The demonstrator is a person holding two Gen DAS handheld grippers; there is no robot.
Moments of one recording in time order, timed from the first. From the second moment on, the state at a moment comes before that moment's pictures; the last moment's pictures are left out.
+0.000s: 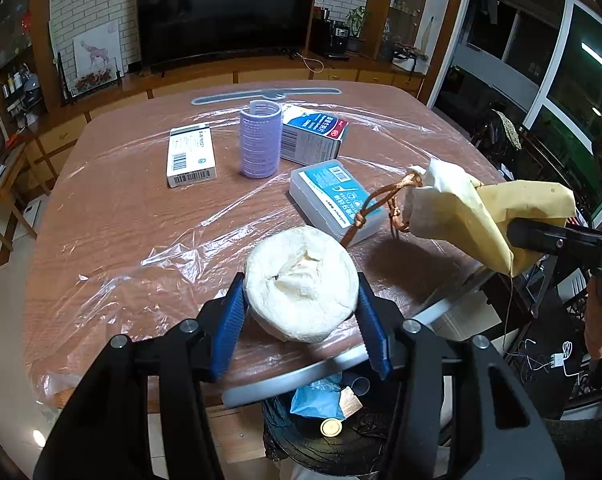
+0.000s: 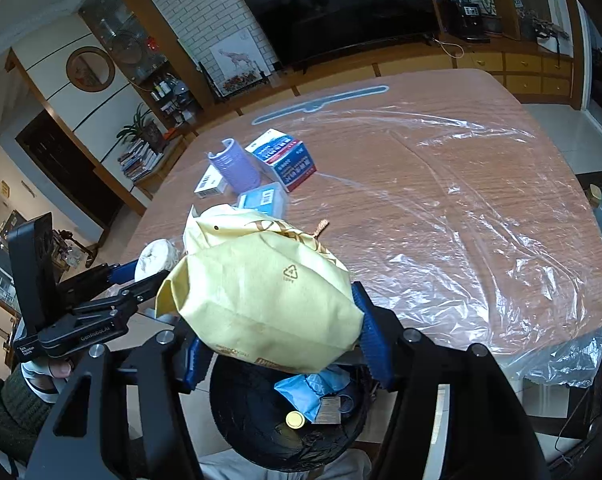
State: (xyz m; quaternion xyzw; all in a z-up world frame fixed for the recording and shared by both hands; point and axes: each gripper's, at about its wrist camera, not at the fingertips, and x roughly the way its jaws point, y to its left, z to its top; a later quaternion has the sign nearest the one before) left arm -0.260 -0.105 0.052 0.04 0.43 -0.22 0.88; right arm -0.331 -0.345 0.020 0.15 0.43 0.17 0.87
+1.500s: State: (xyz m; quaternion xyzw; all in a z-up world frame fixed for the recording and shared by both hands) left arm -0.341 -0.122 0.017 0.07 0.49 -0.26 0.83; right arm -0.416 -0.336 -0.003 0.11 0.50 0.20 0.84
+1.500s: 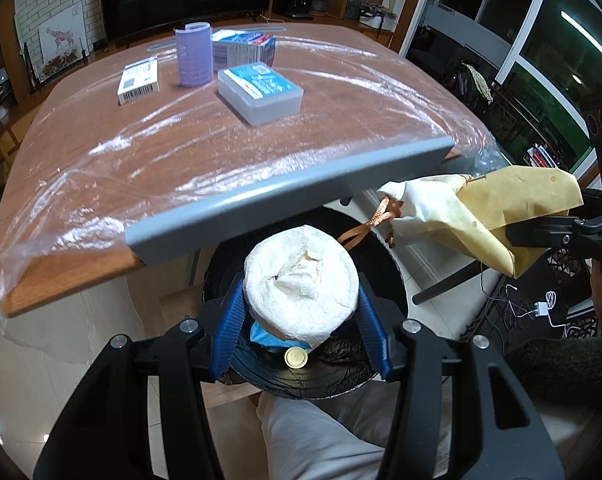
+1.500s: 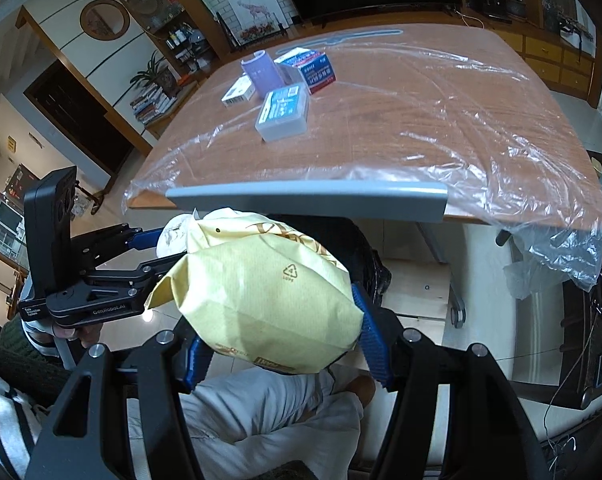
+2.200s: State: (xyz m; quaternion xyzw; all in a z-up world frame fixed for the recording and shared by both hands) left arm -0.341 -0.123 -0.019 0.08 0.52 -0.24 0.81; right arm -0.400 -0.323 -0.040 0.10 0.54 0.19 0.82
